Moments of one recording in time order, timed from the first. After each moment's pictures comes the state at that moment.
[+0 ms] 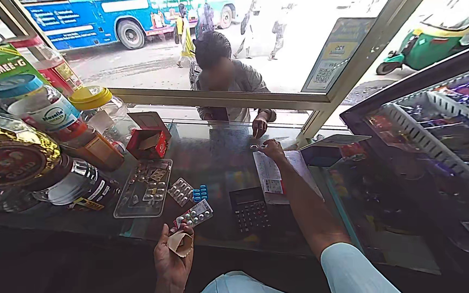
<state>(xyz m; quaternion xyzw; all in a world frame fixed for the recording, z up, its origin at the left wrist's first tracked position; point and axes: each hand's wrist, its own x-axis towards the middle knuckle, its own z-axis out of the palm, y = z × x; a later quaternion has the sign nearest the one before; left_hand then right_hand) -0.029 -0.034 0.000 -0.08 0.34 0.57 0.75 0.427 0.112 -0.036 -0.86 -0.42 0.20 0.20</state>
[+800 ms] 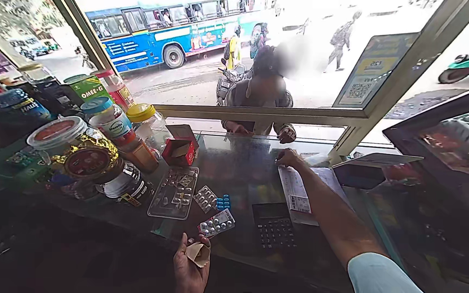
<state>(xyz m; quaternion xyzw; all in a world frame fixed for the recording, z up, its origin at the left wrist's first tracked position) -0.044 -0.044 0.006 -0.10 0.35 0.59 0.72 0.430 0.159 -0.032 -0.80 -0.52 0.26 0.14</state>
